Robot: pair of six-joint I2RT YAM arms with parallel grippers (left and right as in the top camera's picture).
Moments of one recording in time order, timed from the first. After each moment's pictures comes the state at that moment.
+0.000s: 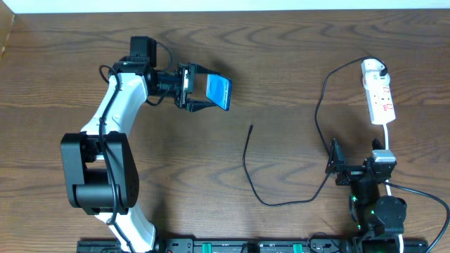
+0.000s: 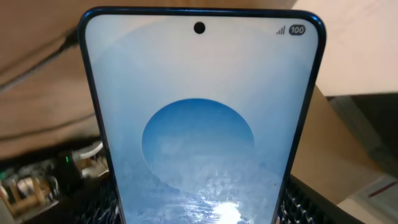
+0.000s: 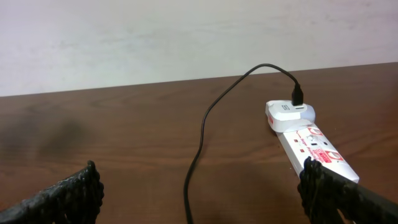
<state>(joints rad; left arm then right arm) -0.02 1.90 1.39 -0.71 1.17 -1.24 0.05 0.01 0.01 -0.07 0.00 0.13</state>
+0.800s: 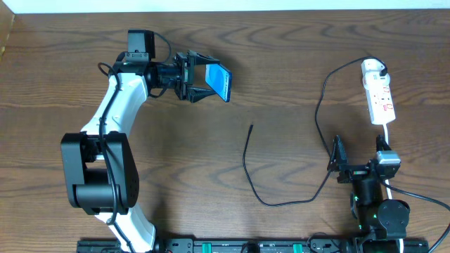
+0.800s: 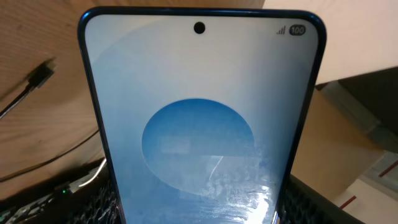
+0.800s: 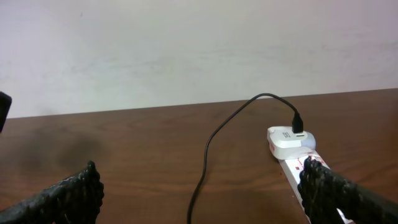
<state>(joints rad) -0.02 1.90 1.39 -0.52 1.17 -1.27 0.05 0.01 0.01 0.03 0.00 0.13</state>
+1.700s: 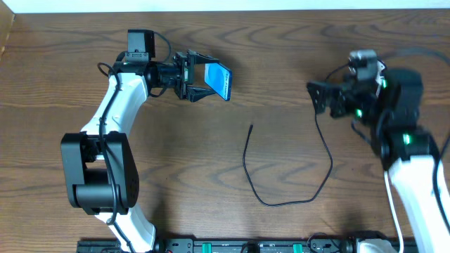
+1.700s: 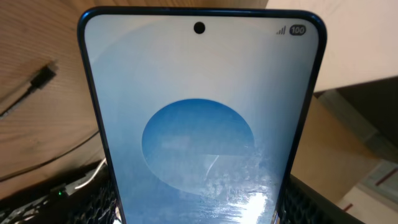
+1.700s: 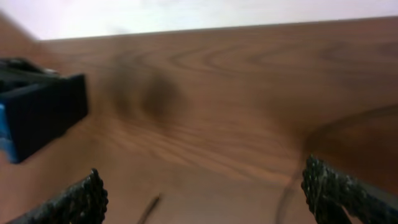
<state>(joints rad) -0.02 1.90 1.39 -0.52 1.14 -1.31 0.05 1.25 1.02 -0.35 -0.46 0.11</state>
